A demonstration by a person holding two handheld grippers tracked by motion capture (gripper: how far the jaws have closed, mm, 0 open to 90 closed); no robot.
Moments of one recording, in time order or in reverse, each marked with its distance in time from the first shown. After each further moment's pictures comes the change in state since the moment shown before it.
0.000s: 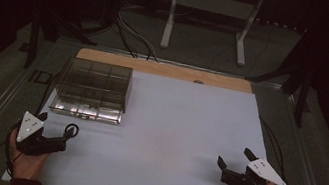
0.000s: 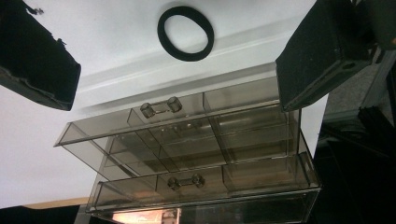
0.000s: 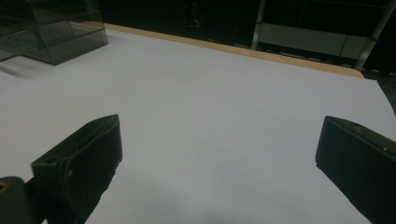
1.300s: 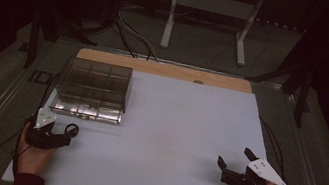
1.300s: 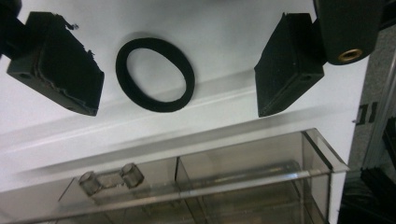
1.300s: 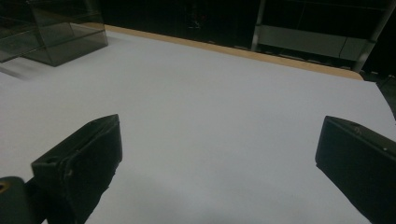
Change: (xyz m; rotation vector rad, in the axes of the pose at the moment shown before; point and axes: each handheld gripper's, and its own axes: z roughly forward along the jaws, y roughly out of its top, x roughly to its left) left arm 0.011 -0.013 0.039 0.277 0.028 -0.009; right arm 0.000 0.000 0.000 -0.007 -0.001 -0.005
